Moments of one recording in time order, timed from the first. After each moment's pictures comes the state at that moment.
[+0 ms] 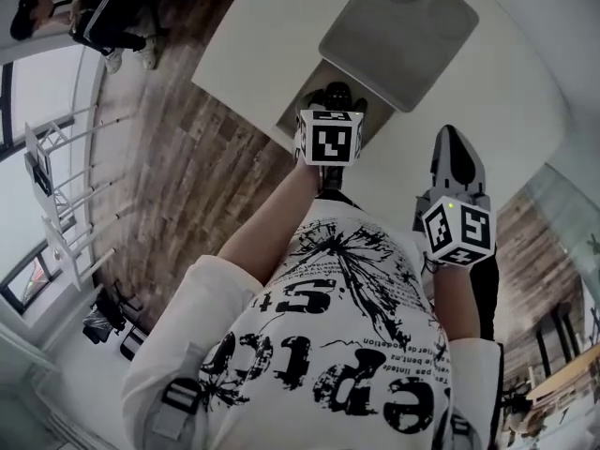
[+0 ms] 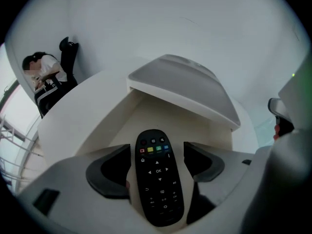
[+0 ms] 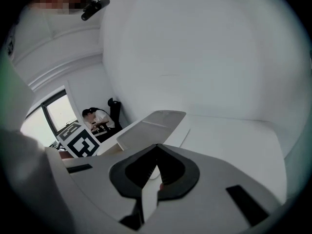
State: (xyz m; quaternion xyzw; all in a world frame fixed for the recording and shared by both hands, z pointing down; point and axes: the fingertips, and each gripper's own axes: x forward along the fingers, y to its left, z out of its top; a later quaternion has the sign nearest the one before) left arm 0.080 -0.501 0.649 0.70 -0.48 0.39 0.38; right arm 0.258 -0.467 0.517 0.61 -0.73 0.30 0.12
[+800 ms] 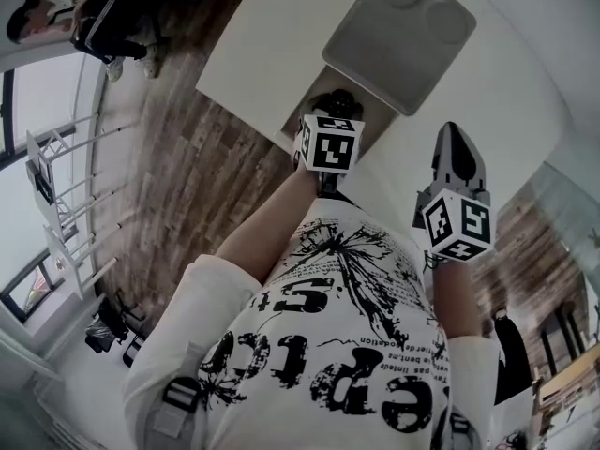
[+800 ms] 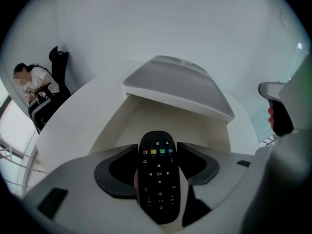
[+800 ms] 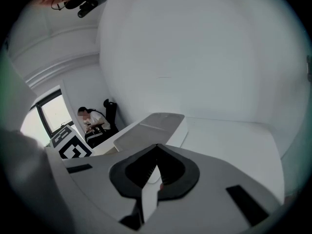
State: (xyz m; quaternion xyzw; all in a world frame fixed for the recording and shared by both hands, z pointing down) left arm 0.083 -0.501 0.636 0.73 -0.45 0.41 0.33; right arm 0.261 -0.474 0.505 0.63 -0.71 0.29 0.12
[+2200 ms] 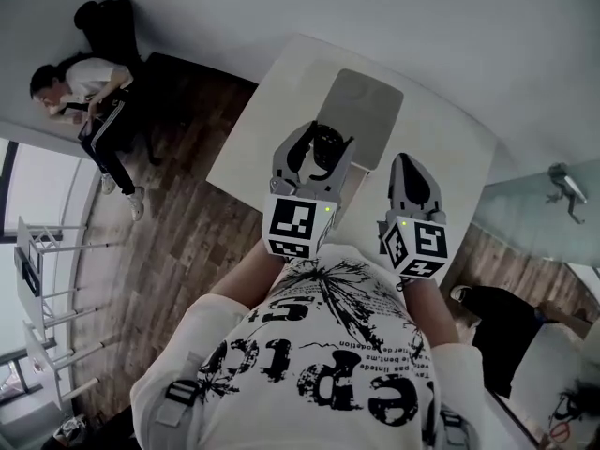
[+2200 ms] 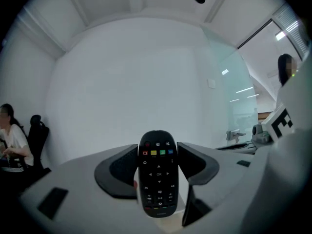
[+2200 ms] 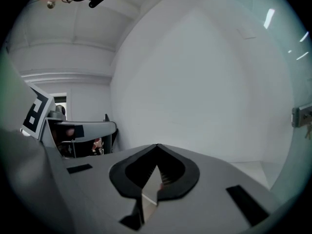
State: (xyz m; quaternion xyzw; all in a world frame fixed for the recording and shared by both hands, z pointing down) left arm 0.108 -0.502 0.318 0.92 -0.39 0.06 0.03; right arm 0.216 -0.453 0.358 0.69 -0.71 0.13 0.02
